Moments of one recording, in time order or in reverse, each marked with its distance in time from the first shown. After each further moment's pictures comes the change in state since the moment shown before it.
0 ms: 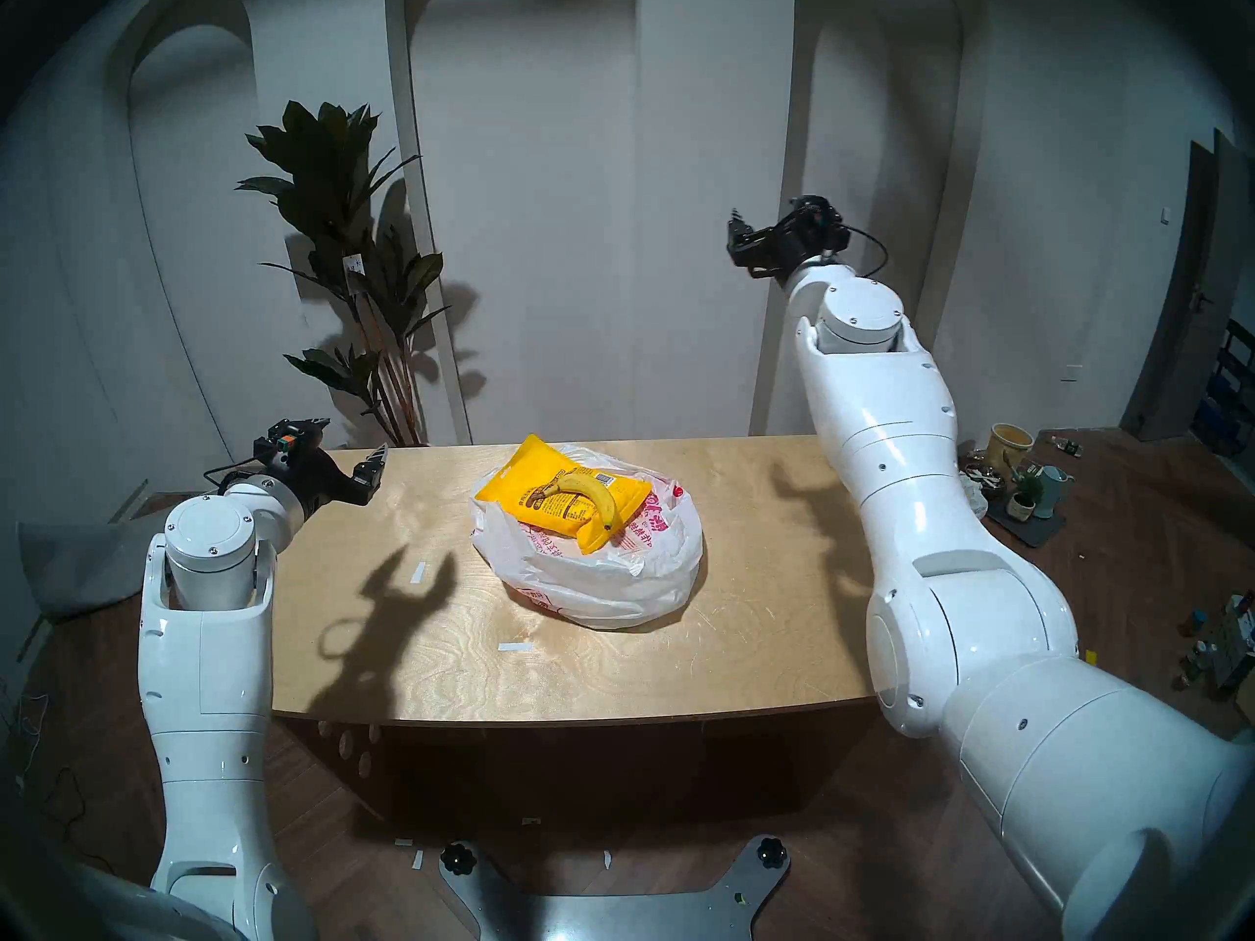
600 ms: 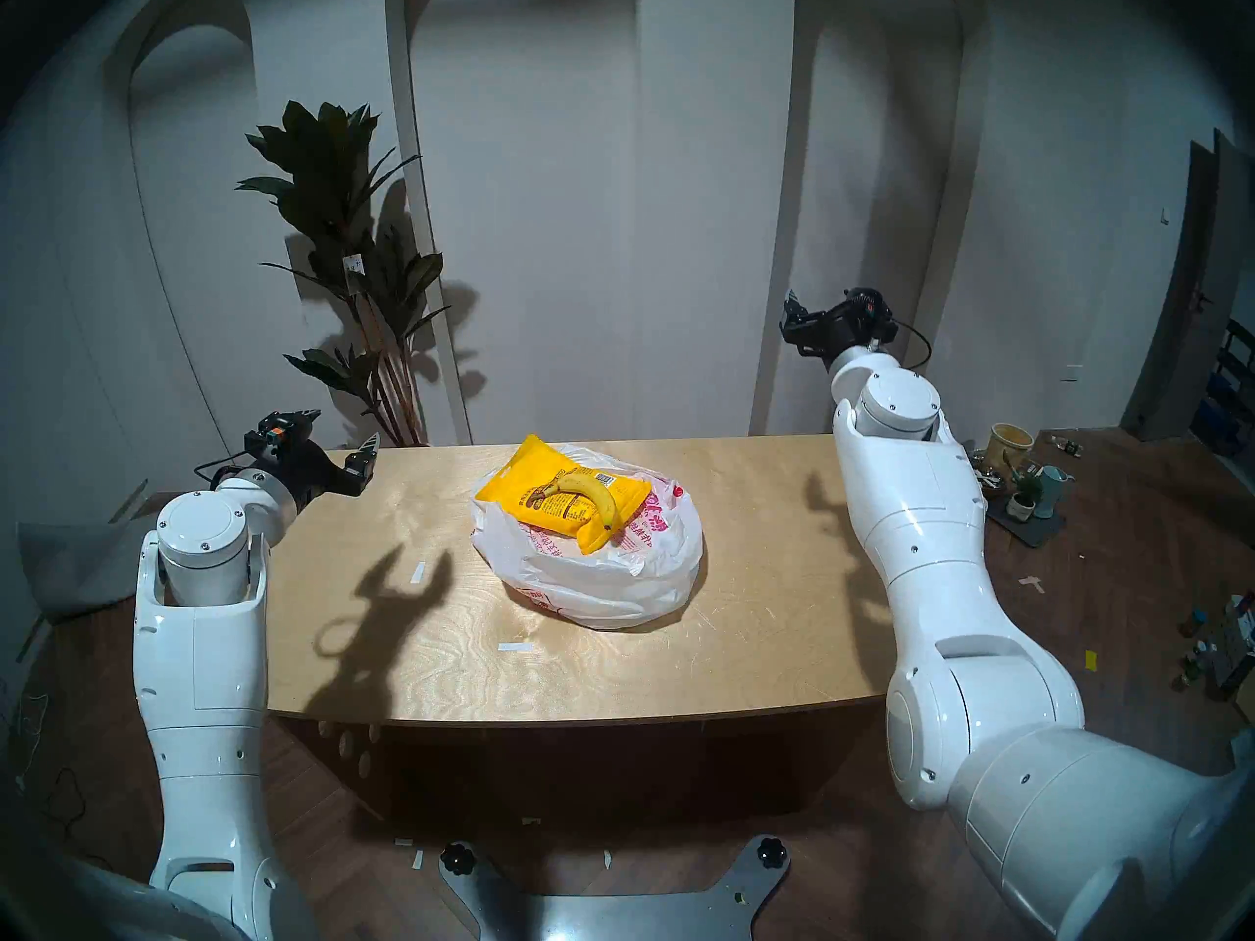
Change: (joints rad) left arm -0.007 0.000 -0.006 0.003 -0.026 -0.006 0.013; right arm -0.222 0.026 0.088 -0.046 0.059 0.006 -0.033
